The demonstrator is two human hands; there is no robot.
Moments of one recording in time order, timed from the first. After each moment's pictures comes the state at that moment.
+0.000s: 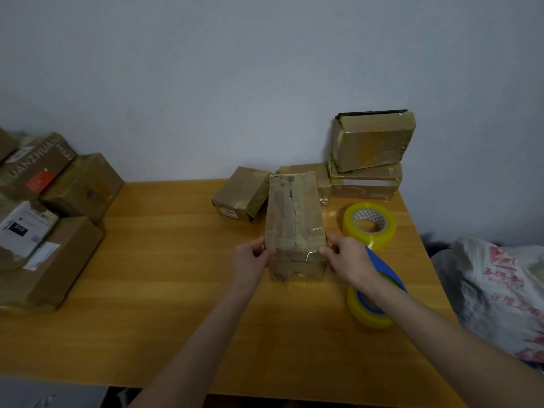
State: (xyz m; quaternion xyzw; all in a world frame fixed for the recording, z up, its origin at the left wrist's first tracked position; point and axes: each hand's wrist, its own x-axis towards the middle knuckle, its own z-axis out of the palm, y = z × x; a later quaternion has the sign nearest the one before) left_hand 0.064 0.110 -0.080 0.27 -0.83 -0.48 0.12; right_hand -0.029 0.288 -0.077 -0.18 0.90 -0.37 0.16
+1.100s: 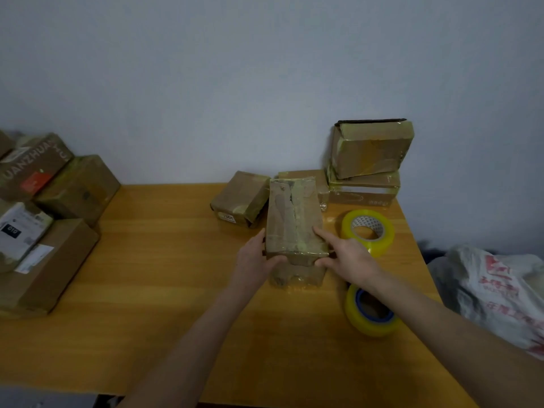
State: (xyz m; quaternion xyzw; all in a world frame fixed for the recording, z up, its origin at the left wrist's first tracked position) left_hand 0.047 0.098 -0.091 0.15 -0.90 -0.38 0.11; right_hand -0.056 0.295 -0.085 -0.31 0.92 -0.22 0.12
